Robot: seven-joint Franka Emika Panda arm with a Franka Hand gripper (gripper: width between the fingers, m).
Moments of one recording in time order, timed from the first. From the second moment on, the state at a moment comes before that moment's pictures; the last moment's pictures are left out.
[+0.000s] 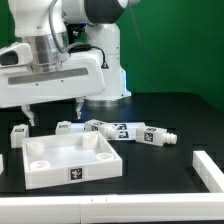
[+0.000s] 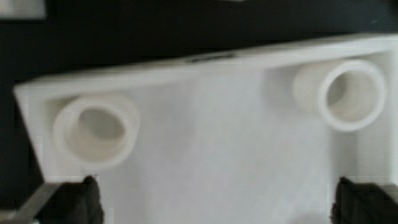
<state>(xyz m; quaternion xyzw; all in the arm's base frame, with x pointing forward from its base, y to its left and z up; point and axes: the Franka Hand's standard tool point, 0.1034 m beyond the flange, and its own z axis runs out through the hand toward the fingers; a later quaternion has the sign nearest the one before) 0.467 -0.119 0.069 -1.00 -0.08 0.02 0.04</state>
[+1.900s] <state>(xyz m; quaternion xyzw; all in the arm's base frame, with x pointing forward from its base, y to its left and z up) 0.515 -0.153 0.011 -0.99 -0.13 0.02 0.02</state>
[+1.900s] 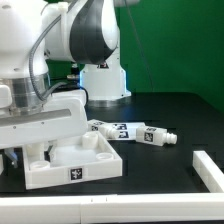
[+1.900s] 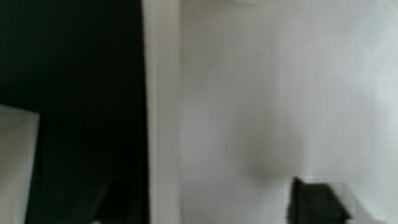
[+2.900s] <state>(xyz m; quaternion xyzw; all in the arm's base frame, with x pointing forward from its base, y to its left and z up) 0.582 -0.055 0.023 -1.00 0.08 0.02 0.02</state>
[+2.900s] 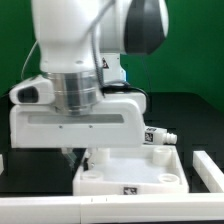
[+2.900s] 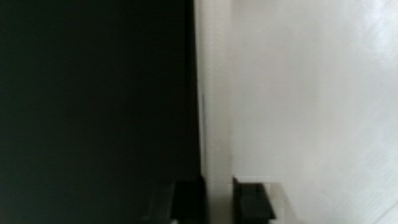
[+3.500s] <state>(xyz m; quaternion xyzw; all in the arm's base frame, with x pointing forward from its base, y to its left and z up) 0.583 -0.048 0.018 -1.00 0.08 0.02 0.02</state>
